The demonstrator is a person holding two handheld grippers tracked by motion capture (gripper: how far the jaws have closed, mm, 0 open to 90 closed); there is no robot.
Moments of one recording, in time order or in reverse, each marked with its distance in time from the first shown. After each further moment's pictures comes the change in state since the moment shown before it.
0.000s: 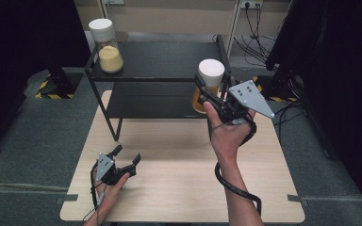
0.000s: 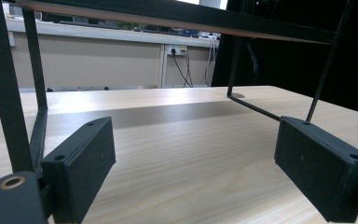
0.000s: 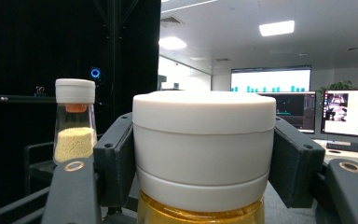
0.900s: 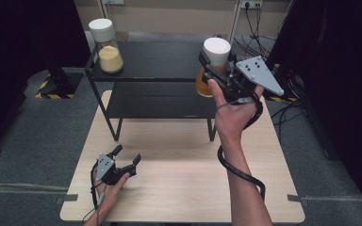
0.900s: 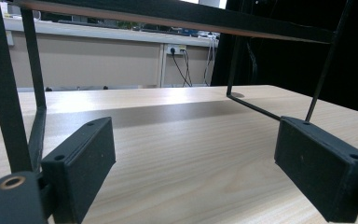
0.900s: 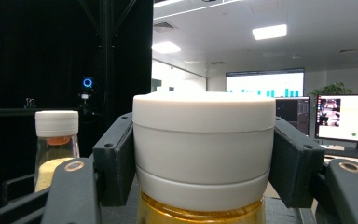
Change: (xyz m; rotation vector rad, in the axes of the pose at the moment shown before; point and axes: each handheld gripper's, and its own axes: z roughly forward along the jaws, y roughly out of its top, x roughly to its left) left arm 0.001 0.000 0.001 0.002 -0.003 -0.002; right arm -0.010 0.034 0.024 -0.010 -0.024 0.015
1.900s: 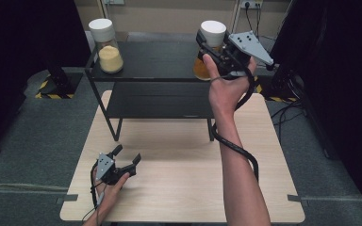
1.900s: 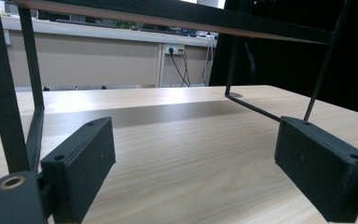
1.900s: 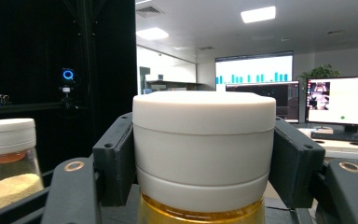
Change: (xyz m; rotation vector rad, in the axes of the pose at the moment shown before) left arm 0.002 0.000 0.000 0.001 -0.009 -0.005; right arm -0.007 0.014 0.054 0.067 -0.057 0.019
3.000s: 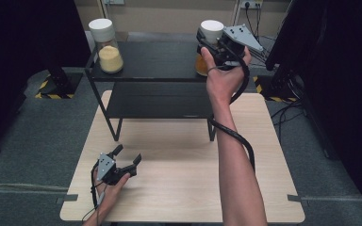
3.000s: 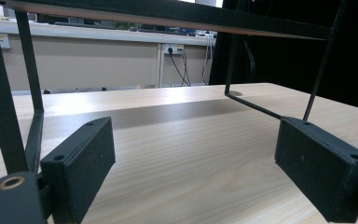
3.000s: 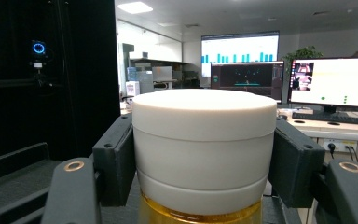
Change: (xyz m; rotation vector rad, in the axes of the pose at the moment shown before) left arm -0.001 0.000 0.001 0.002 -0.001 0.024; right arm -0.006 0.000 0.034 0.097 -0.063 -0.021
